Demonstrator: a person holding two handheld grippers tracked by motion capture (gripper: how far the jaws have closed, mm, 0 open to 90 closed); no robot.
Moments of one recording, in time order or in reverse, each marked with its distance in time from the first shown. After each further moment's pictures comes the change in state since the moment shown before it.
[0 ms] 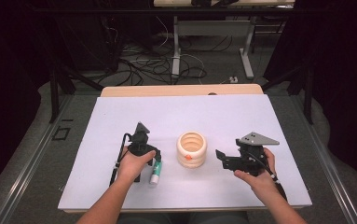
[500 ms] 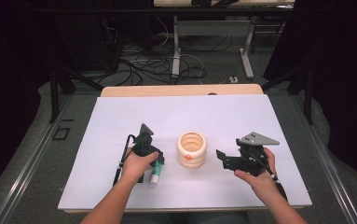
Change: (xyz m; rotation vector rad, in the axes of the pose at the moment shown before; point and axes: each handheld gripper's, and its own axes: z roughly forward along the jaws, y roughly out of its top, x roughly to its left) left arm -0.005 0.001 0.012 0.045 -0.066 -0.019; right arm -0.001 0.000 0.000 0.003 -0.006 -0.003
